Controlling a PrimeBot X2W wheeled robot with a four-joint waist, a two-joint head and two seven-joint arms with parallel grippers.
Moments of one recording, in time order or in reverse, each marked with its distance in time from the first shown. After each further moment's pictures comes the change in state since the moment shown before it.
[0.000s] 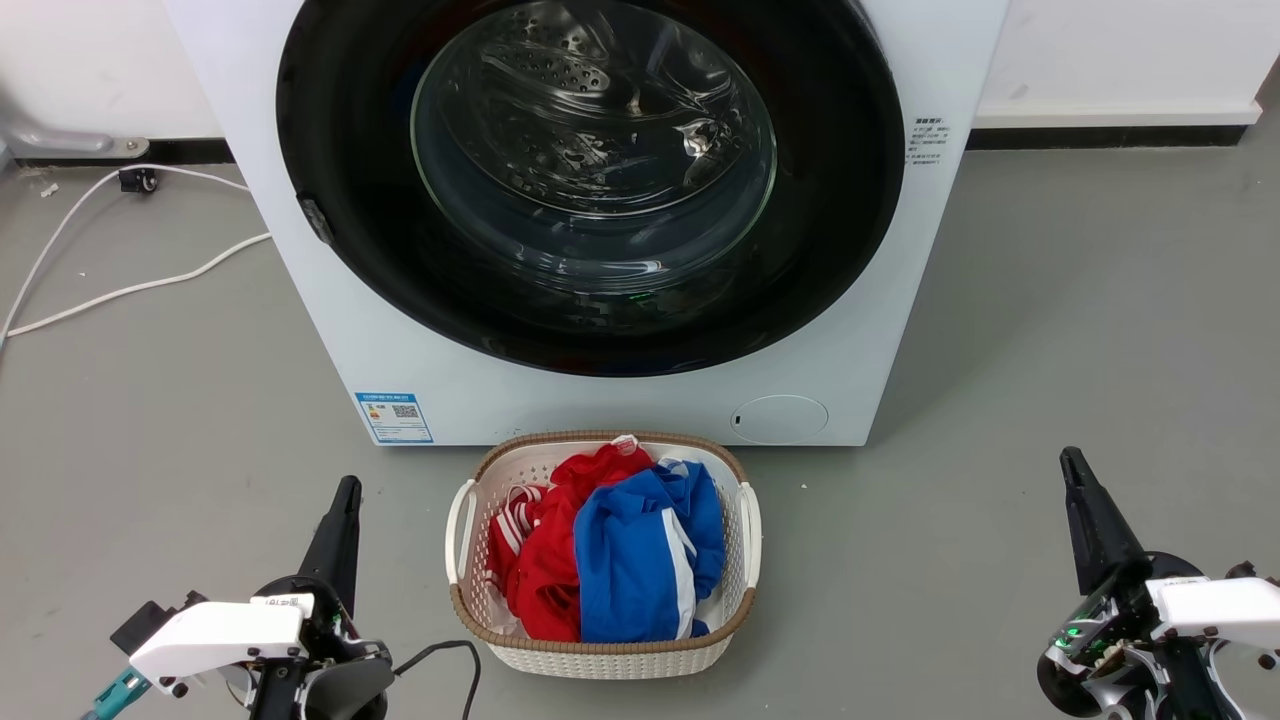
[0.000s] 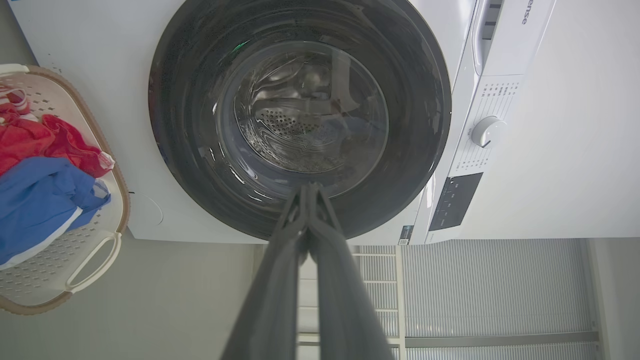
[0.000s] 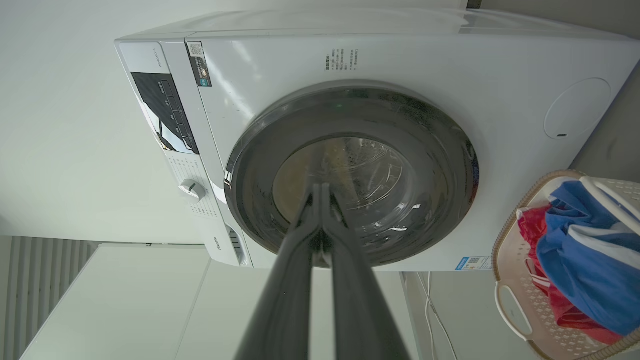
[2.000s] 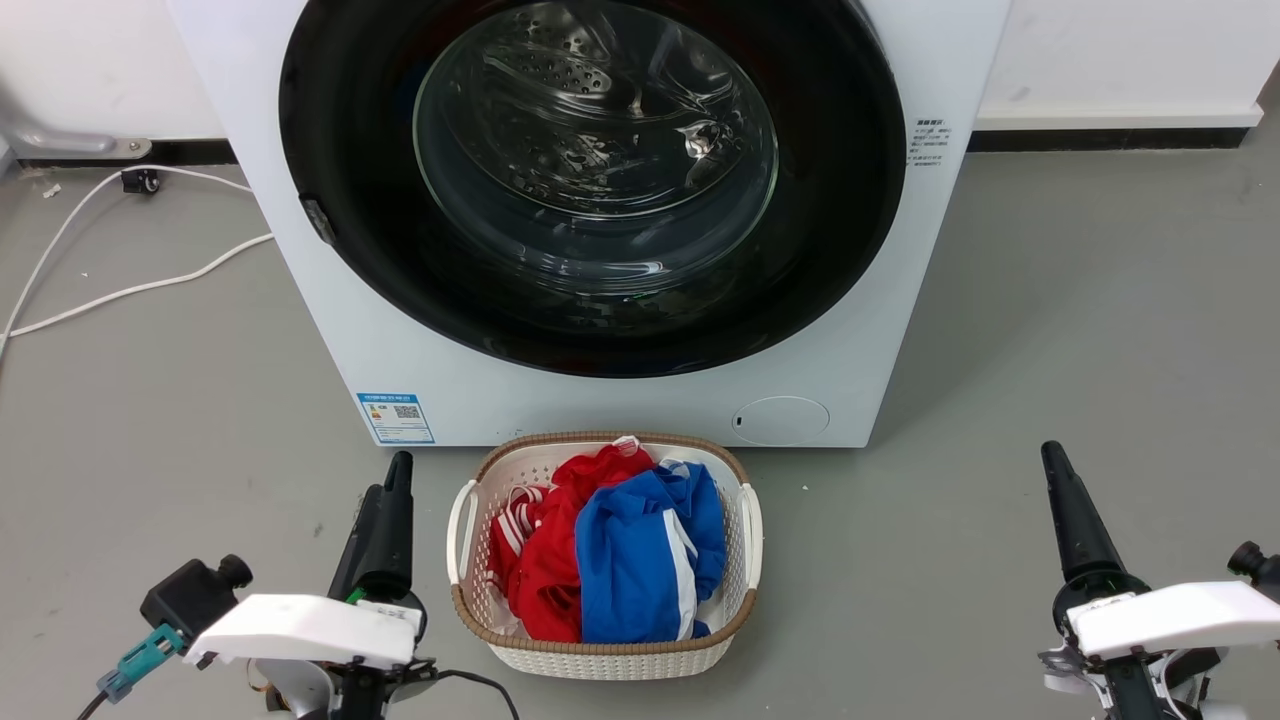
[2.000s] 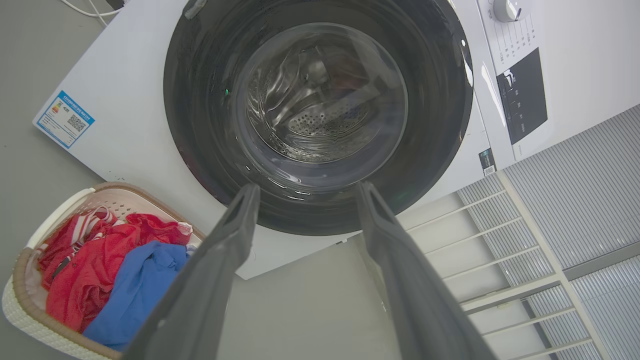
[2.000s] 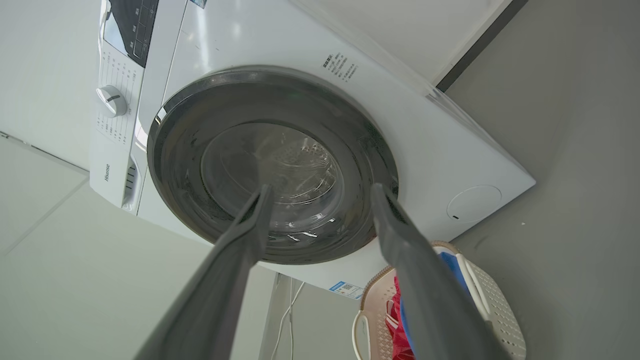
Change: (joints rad) left arm 0.036 -0.004 -0.109 -0.086 0.537 0.002 -0.151; right arm 0.044 -0.022 0.072 -0.058 -0.521 0.000 -0.141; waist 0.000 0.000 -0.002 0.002
